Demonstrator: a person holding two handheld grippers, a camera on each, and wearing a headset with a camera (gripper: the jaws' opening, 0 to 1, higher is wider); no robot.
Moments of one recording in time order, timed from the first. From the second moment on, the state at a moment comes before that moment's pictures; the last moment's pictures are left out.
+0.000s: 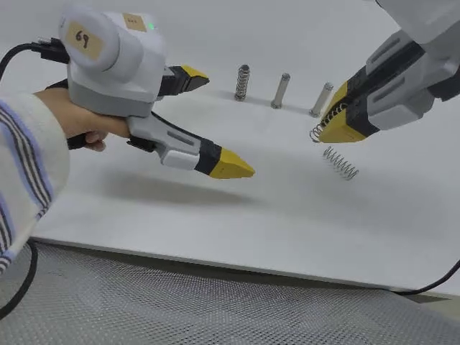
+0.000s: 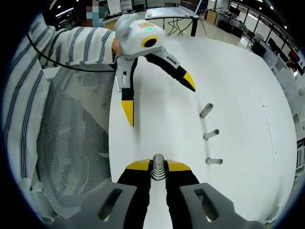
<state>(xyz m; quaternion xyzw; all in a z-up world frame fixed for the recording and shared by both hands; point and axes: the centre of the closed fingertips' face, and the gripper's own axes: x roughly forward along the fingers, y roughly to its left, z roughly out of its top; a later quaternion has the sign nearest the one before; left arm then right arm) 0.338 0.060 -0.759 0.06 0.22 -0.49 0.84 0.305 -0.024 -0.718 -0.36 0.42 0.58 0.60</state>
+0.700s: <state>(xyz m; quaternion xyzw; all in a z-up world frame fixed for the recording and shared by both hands) 0.347 0.064 -0.754 0.06 0.22 -0.46 0.86 0.351 -0.031 -0.701 -0.36 0.45 0.54 0.62</state>
